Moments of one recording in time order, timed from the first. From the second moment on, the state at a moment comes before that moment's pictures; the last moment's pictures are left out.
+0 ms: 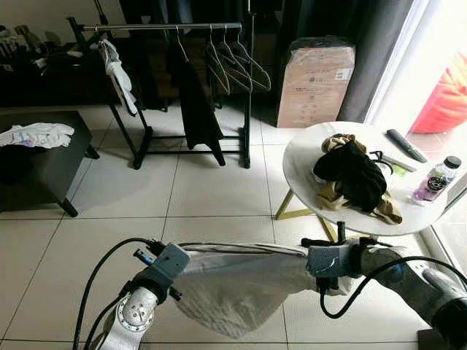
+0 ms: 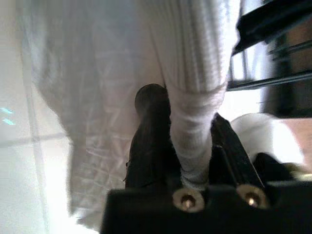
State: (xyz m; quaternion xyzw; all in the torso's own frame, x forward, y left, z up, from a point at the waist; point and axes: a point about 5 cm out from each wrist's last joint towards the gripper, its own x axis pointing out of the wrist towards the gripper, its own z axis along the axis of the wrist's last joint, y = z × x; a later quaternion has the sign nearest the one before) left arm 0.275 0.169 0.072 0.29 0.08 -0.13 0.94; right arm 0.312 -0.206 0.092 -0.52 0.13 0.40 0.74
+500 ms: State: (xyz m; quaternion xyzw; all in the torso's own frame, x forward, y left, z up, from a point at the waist) left arm 0.273 0.175 0.080 0.28 0.04 -0.14 0.95; right arm 0.294 -0.208 0.083 -0.53 0.12 0.47 0.69
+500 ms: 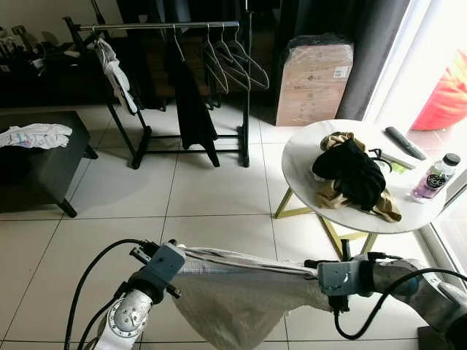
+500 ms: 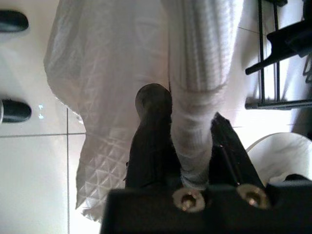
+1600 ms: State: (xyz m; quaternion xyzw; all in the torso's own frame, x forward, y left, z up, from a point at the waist) left arm 0.261 0.162 0.085 0.35 -0.04 -0.23 0.91; right arm 0.307 -0.230 0.081 -0.68 0.14 0.40 0.60
